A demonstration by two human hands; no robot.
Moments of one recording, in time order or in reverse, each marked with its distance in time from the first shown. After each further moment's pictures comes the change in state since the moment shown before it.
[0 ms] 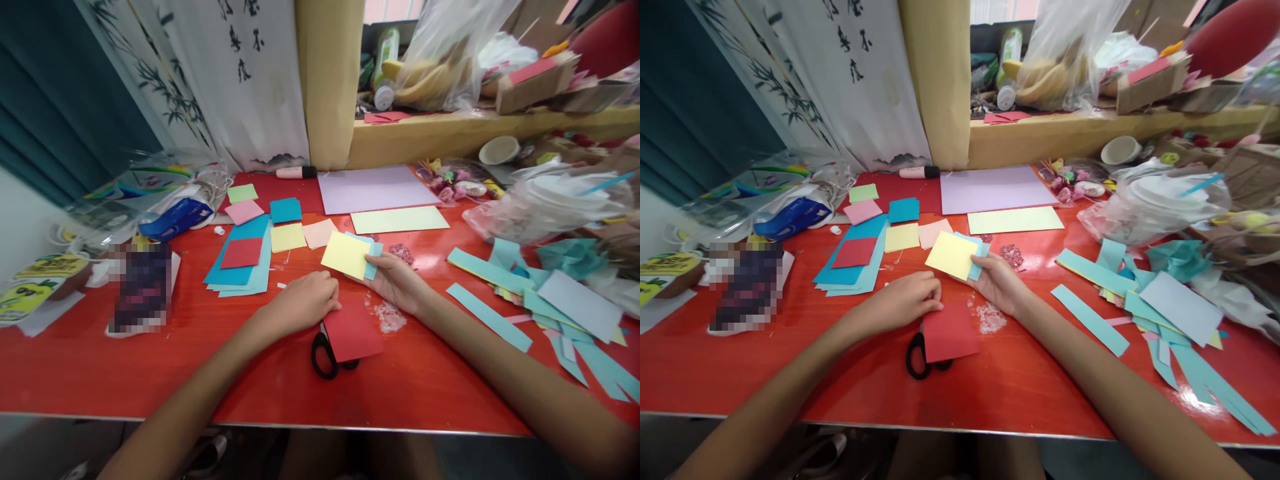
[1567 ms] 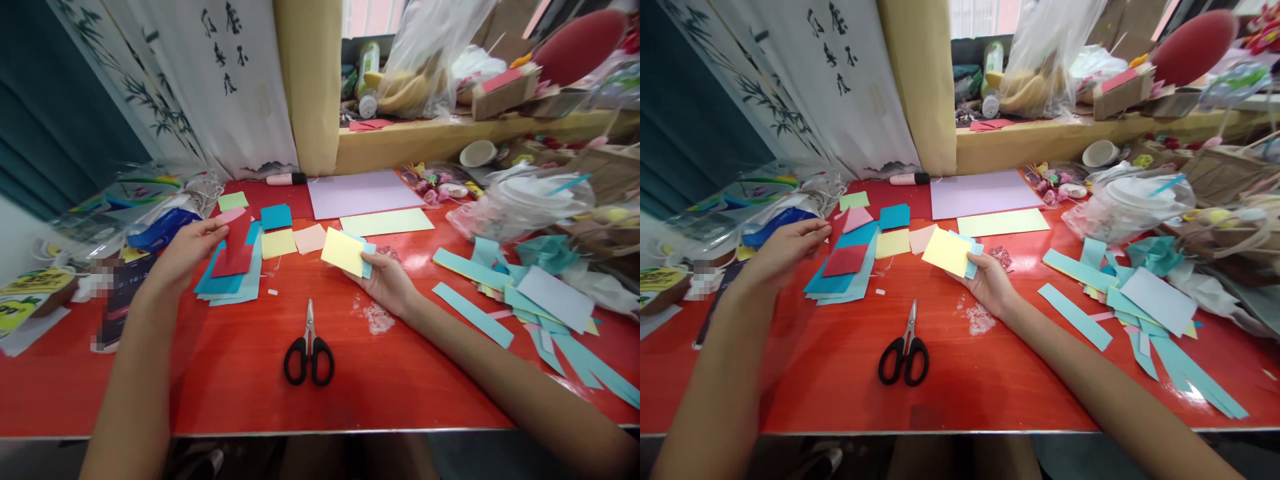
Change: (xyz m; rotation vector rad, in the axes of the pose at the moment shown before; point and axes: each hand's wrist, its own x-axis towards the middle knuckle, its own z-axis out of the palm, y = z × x) left_hand -0.040 -0.097 -0.084 -0.556 0.727 -0.426; right_hand -0.002 -0.002 0.000 0.111 0.035 -0.076
